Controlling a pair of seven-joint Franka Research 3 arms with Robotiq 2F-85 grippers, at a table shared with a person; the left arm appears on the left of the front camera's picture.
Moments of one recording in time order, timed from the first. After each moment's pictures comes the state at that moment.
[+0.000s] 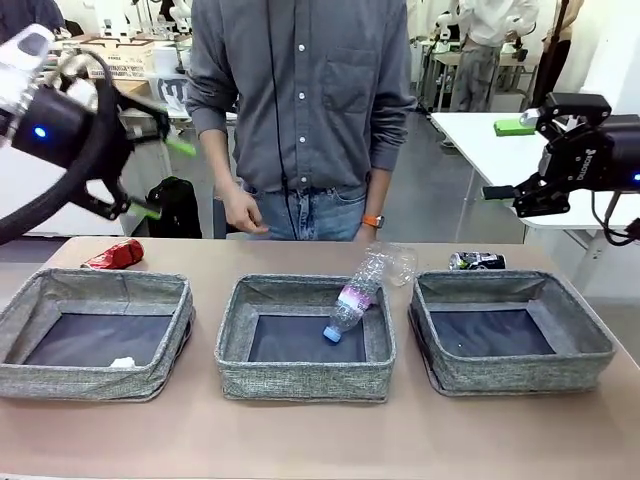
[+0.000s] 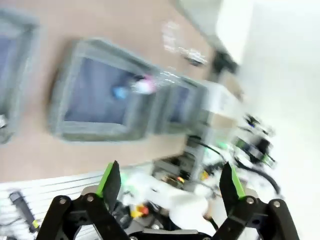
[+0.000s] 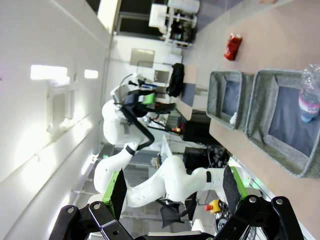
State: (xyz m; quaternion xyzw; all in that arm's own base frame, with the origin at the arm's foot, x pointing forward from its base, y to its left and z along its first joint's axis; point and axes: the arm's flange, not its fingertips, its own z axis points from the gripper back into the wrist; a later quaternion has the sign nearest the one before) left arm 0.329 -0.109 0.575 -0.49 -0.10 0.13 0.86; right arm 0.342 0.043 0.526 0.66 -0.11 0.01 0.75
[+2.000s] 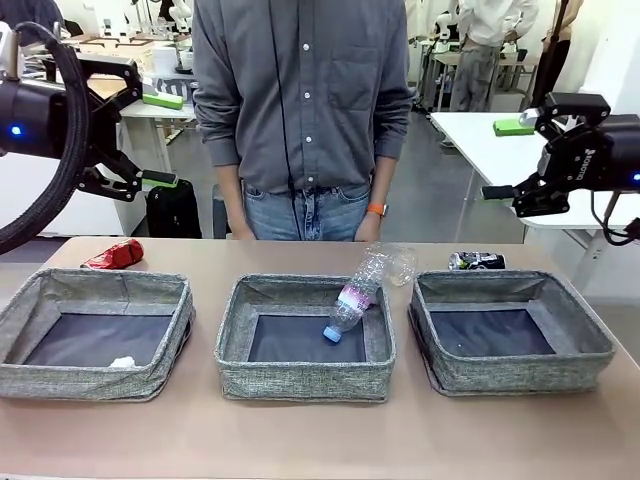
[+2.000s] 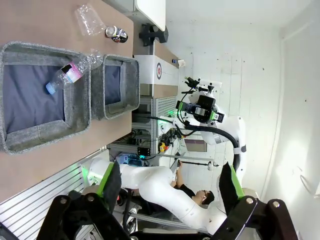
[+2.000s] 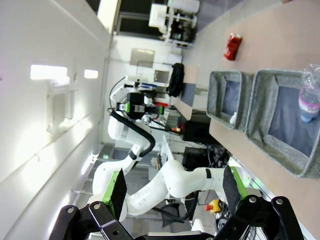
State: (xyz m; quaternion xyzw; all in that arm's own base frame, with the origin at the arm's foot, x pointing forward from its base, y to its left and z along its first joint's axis) left arm 0.324 -0.099 0.571 -0.61 -0.10 0.05 0.78; right arm 0.342 0.044 0.526 0.66 -0.11 0.01 0.75
